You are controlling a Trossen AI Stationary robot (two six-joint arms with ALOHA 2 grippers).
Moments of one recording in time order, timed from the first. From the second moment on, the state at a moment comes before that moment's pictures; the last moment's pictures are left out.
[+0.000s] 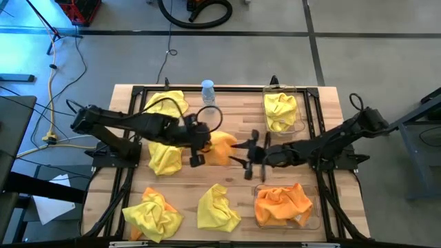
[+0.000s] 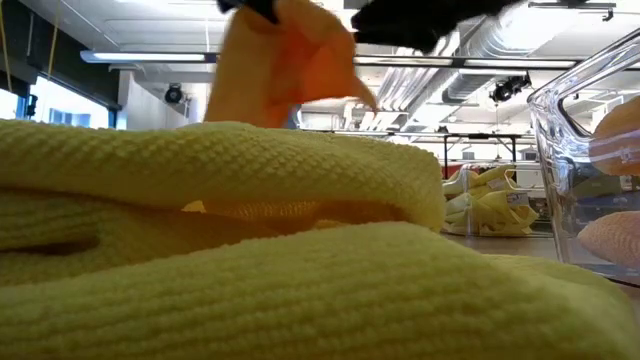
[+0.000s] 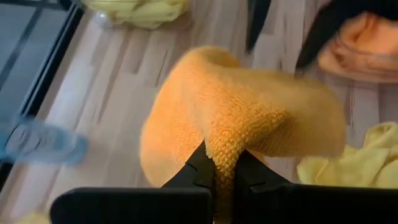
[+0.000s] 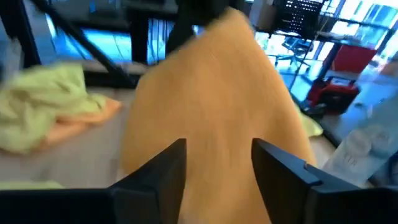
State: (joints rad) left arm -0.17 1.51 1.50 -0.91 -0.32 -0.23; right arm 0.31 1.43 0.82 0.35 0.52 -0.07
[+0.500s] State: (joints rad) left arm -0.13 1.65 1.60 -0.79 -0.24 -0.05; right arm 0.24 1.69 1.20 -0.05 0.50 -0.03
